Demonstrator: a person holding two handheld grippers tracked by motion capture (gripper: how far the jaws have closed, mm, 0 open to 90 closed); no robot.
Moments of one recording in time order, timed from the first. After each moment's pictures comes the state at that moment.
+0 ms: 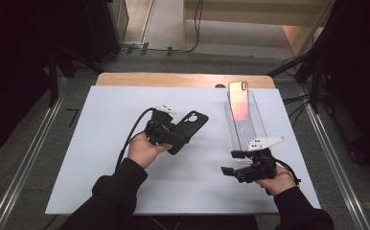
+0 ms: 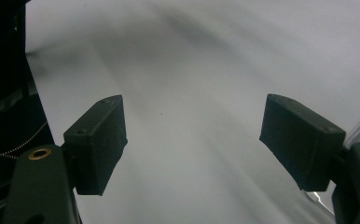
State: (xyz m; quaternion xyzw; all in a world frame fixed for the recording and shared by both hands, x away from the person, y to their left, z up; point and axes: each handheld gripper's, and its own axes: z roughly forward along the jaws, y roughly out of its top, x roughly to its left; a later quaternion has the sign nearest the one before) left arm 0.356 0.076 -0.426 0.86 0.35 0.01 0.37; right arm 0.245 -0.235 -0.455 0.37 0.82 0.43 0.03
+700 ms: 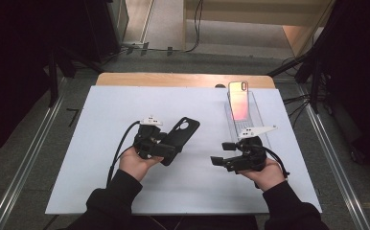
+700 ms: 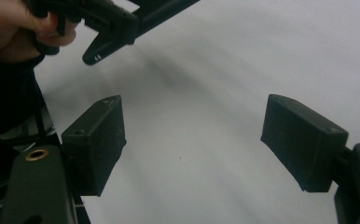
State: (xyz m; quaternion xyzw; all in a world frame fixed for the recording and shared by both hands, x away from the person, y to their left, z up) left arm 0.321 0.103 -0.436 0.83 0.38 0.01 0.42; right arm 0.264 -0.208 -0.433 0.40 0.80 0.45 0.00
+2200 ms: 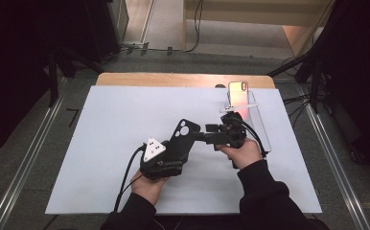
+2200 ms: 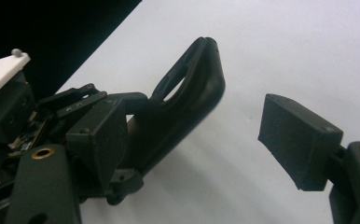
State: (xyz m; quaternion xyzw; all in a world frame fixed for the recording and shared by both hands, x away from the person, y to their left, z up) left arm 0.261 0.086 -0.472 0.76 0.37 0.16 0.51; right arm 0.318 -0.164 -0.410 0.46 0.76 0.46 -0.03
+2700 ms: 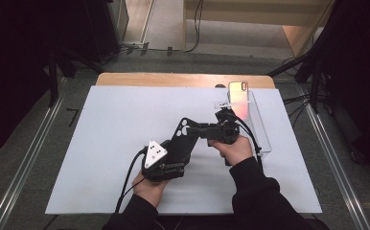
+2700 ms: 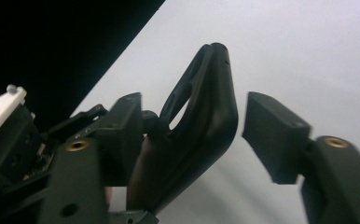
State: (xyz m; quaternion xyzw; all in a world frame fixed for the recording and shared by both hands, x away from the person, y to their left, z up) left arm 0.254 0.083 -0.470 0.75 0.36 0.19 0.53; right arm 0.331 -0.152 -0.413 0.47 0.74 0.48 -0.08
